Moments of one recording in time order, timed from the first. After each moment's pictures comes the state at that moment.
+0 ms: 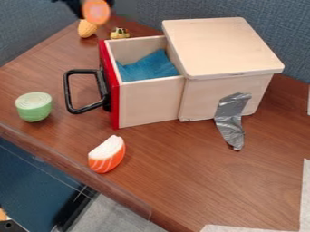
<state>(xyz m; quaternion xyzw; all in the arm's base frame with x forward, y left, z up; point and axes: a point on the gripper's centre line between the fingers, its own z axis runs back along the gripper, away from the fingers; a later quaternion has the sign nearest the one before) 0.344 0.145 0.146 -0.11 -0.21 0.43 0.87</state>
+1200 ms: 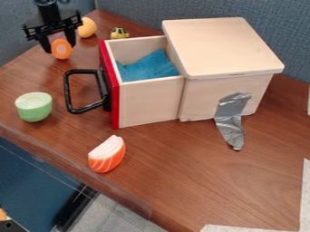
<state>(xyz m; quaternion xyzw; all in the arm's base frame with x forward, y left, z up) 0.368 0.238 0.031 0.00 -0.18 0.47 0.86</state>
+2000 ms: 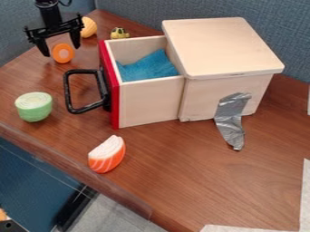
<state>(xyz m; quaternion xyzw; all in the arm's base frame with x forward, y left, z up) 0.368 0.236 0.034 0.00 -0.17 0.47 0.87</state>
